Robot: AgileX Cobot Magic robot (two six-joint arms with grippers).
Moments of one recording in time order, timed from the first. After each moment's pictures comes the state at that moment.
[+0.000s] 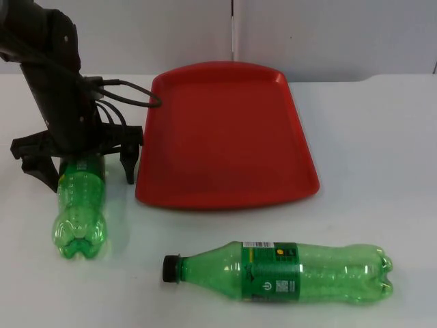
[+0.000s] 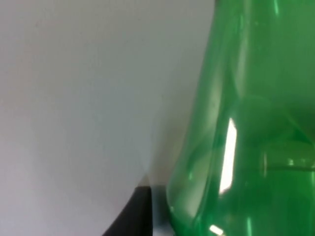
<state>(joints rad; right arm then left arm) 0.12 0.00 -0.52 -0.07 1.08 0.08 -0.17 2.30 -1.52 0.00 0.76 -0.33</state>
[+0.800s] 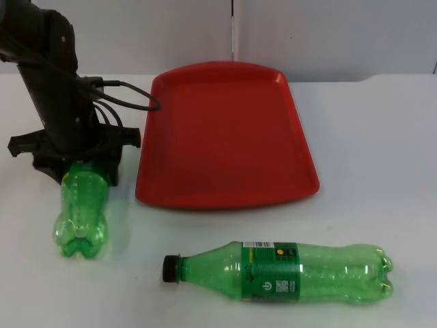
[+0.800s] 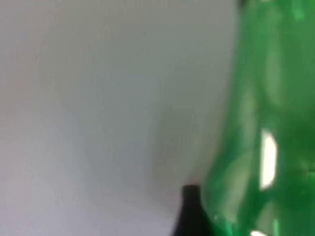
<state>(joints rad) 0.12 0.00 -0.52 -0.07 1.08 0.08 -0.16 2.30 -1.52 0.00 0.76 -0.28</state>
